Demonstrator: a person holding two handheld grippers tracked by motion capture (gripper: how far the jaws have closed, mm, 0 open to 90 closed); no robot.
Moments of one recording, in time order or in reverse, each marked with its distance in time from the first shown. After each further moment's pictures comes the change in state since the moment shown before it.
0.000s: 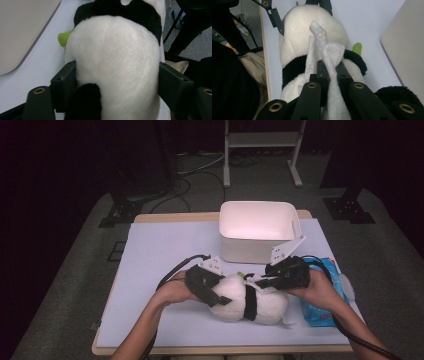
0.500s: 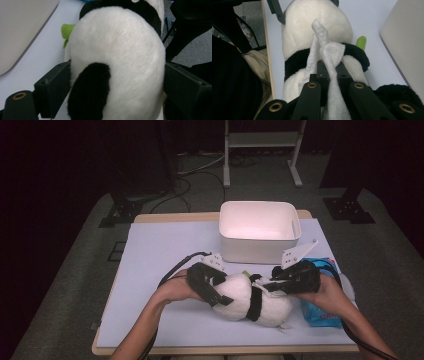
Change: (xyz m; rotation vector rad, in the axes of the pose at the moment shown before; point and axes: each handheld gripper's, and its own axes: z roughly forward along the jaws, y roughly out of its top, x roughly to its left) left arm 0.005 0.005 0.000 -0.014 -0.040 -0.039; right arm 0.003 -0.019 -0.013 -0.020 -0.001 0.012
